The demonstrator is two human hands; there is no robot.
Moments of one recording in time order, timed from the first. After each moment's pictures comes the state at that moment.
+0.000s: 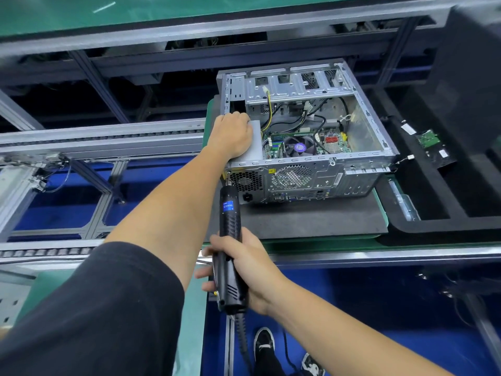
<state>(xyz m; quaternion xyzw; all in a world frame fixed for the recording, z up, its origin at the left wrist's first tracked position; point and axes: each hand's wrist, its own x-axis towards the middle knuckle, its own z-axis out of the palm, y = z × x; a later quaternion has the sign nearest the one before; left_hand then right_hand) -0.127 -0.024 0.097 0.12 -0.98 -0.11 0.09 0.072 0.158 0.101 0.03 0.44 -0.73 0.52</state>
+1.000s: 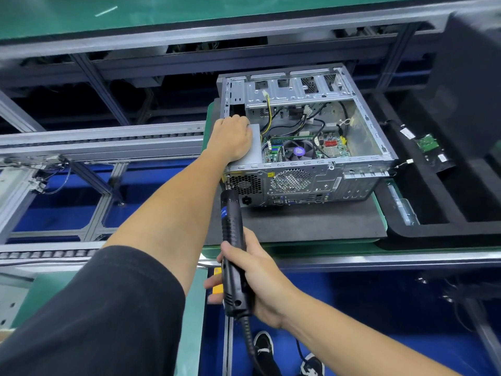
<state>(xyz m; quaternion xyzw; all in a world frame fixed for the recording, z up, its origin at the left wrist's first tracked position) -0.127 -0.026 0.094 0.11 -0.98 -0.12 0.10 0.070 0.177 0.097 -0.02 0.44 -0.72 0.53</state>
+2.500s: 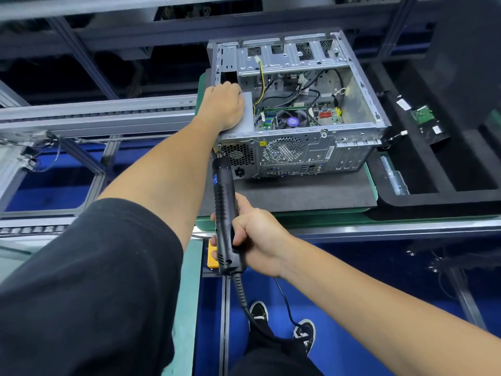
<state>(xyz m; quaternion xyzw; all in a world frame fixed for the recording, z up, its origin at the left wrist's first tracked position) -0.123 -0.022 0.098 0.13 -0.98 -0.10 0.09 0.056 0.187 0.104 0.00 0.42 -0.69 0.59</state>
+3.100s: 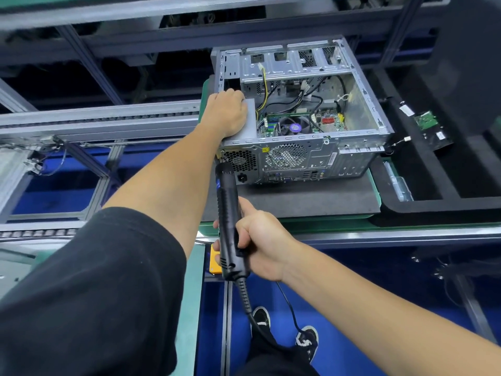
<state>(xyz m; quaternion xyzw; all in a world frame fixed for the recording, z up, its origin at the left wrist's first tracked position) -0.124 -0.020 0.100 0.13 -0.98 -0.10 0.09 0.052 0.188 0.115 0.02 0.43 -0.69 0.58</state>
